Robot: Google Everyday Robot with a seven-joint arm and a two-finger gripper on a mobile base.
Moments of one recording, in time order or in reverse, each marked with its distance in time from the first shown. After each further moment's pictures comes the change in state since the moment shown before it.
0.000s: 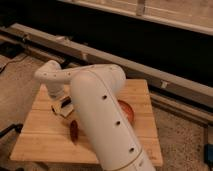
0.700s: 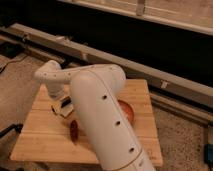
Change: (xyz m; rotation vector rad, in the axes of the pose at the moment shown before) arm 0.000 0.000 0.000 0.000 0.000 0.000
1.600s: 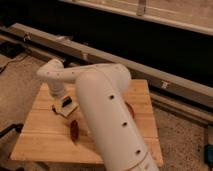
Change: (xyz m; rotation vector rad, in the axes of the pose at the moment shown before) arm 0.017 -0.005 -0.018 0.009 -0.058 -0.021
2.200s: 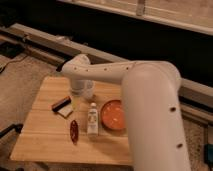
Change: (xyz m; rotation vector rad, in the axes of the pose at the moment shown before) arm 0.115 0.018 -0.050 -0.006 -0.082 0.093
